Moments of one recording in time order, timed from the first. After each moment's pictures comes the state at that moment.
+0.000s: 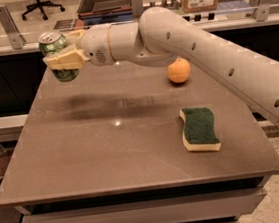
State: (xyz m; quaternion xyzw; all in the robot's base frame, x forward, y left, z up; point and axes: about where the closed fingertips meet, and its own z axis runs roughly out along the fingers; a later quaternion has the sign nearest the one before) arm 0.633 0.178 0.971 -0.50 0.54 0.38 0.56
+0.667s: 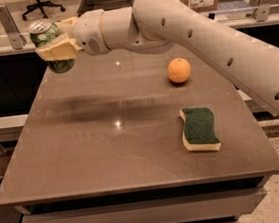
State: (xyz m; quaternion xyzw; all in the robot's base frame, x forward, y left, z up) arm 0.630 0.186 1.000 -0.52 0.54 0.35 0.56
